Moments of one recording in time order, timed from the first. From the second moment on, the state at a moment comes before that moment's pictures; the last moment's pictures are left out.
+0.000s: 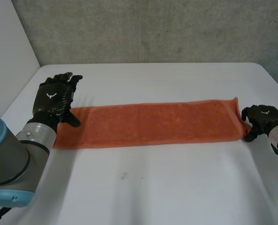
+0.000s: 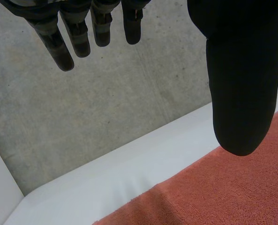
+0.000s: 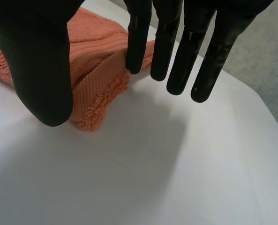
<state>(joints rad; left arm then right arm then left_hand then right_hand) 4.39 -1.80 -1.89 3.72 -1.55 3.25 1.49 -0.93 1.55 -0.26 1.26 2.73 0.18 0.16 0.17 0.17 0.03 0.57 0.66 0.66 0.65 0.46</state>
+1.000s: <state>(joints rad) 4.39 -1.79 -1.89 3.72 -1.56 3.25 2.01 -1.03 1.21 -0.25 1.41 2.76 0.18 0.16 0.17 0.17 0.03 0.96 1.18 1.18 1.19 0.98</state>
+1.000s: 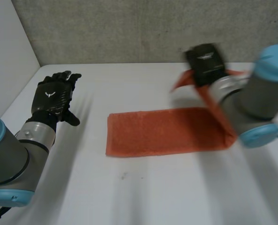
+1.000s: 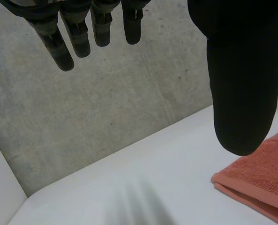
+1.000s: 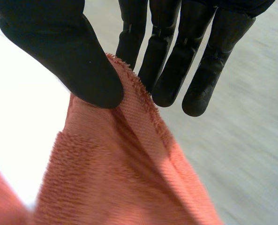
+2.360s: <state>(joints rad) 4.20 -2.45 -1.19 3.59 -1.64 3.28 1.98 -1.00 1.68 -0.36 1.57 2.79 0.29 0.29 0.29 0.29 0.12 0.69 0.80 0.80 0.80 0.60</state>
